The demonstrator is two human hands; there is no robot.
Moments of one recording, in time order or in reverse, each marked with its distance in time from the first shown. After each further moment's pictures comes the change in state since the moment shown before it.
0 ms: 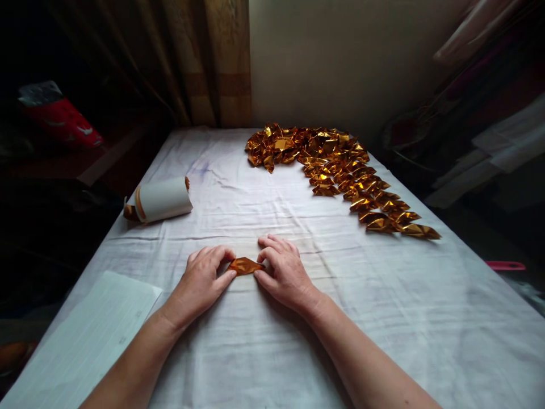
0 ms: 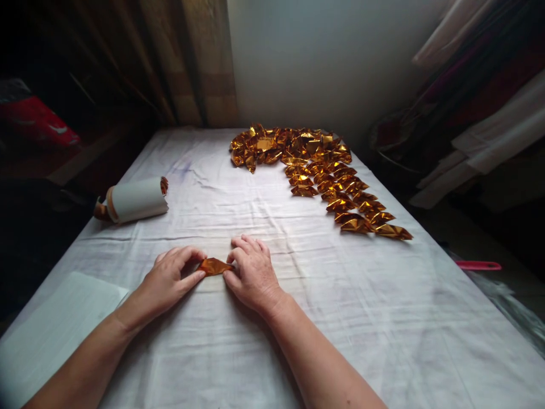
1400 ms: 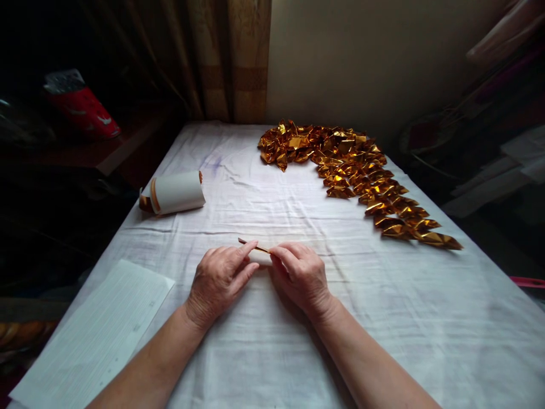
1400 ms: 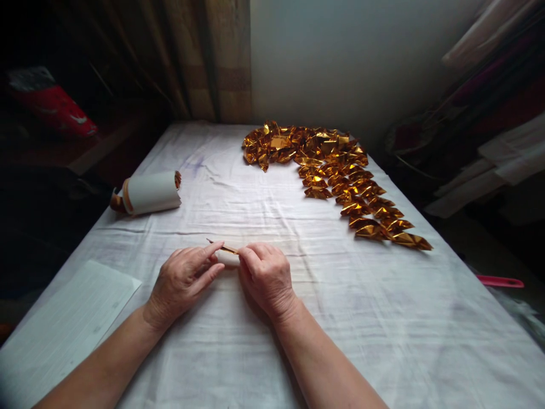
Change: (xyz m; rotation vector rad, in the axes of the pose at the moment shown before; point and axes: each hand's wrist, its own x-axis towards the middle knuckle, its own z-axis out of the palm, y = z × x) left_hand -0.008 0.010 0.010 0.052 0.370 0.308; right_hand 0.004 -0.003 -0.001 -0.264 0.418 -0.315
